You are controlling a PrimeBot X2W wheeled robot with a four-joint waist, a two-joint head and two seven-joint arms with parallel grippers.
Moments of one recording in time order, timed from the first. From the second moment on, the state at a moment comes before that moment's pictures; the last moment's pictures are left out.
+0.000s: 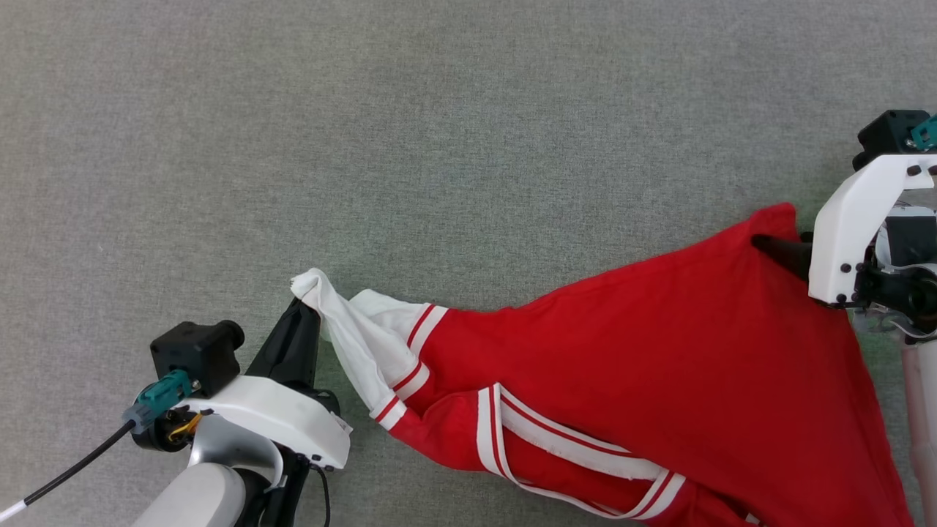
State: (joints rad) left arm -0.22 0.50 -0.51 -0.15 -0.74 0.31 -0.07; right arm -0.62 -0.25 -0.03 0.33 0.42 0.13 1.02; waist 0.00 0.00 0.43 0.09
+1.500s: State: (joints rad) left arm -1.13 0.41 -0.50 0.58 -0.67 0.08 -0.07; right arm -0.96 -0.27 0.02 0.52 0.38 0.13 0.41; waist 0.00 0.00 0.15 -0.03
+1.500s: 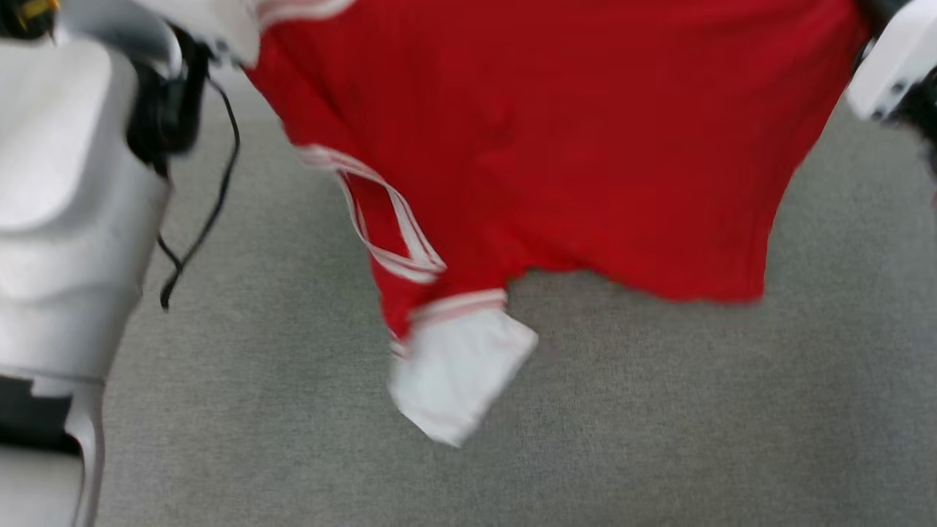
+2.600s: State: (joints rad) left arm -1.75 0.42 -0.47 0.84 -0.59 0.03 -0.16; right arm -1.66 -0.31 0.15 0.86 0.46 0.13 0.16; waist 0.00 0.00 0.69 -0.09
